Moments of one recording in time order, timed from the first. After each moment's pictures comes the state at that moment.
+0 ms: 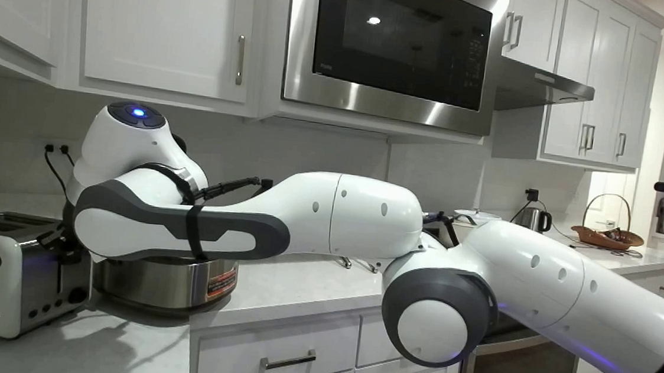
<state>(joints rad) 0.78 1.18 -0.08 -0.40 -0.28 2.23 0.20</state>
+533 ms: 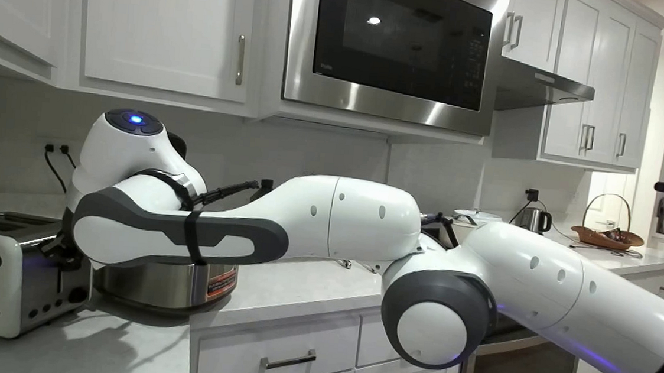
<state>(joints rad) 0.78 1.18 -0.08 -0.41 -0.28 2.23 0.20</state>
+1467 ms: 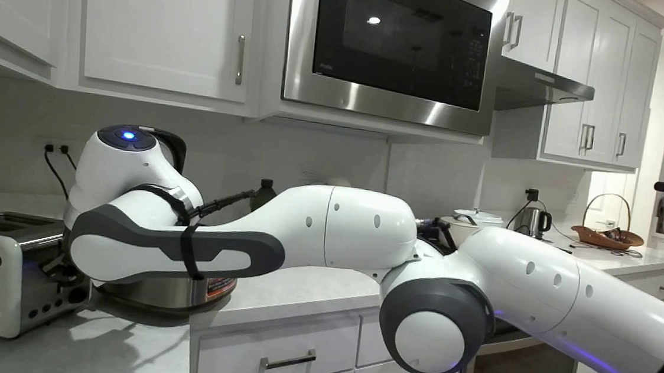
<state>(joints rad) 0.78 1.21 -0.08 -0.41 -0.28 2.21 0.20</state>
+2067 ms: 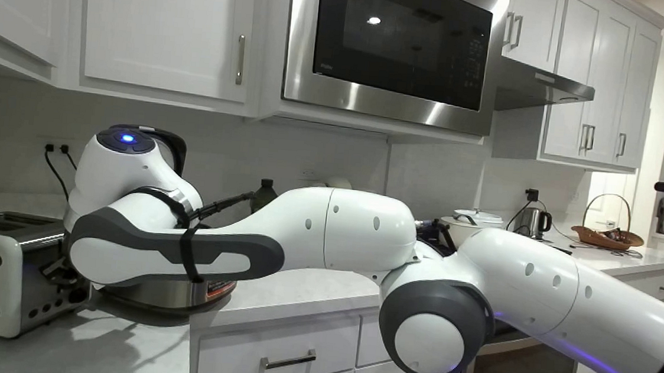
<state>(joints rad) 0.78 1.22 -0.08 -0.41 -0.28 2.20 0.20</state>
